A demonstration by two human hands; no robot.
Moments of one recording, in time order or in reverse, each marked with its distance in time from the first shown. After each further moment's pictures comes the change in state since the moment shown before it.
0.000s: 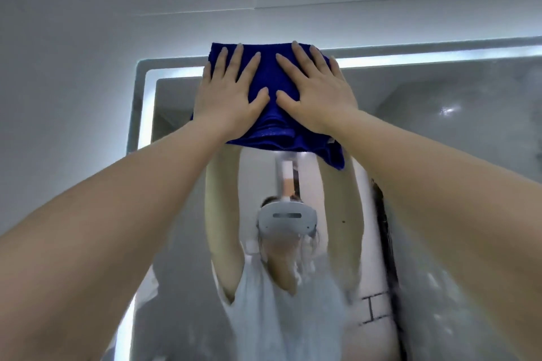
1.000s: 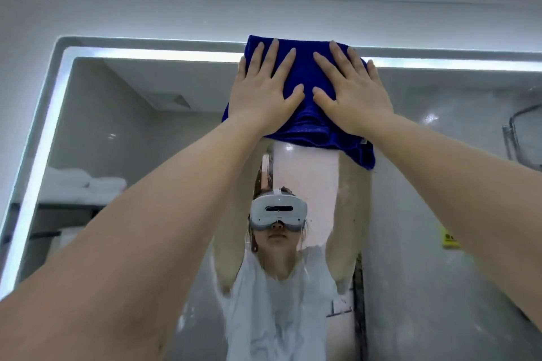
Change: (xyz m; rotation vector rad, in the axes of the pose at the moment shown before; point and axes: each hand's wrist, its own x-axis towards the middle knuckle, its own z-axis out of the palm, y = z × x) left_hand 0.028 0.186 0.021 -0.107 0.032 -0.008; right_hand -0.062 0.174 -0.035 -0.051 -0.037 0.041
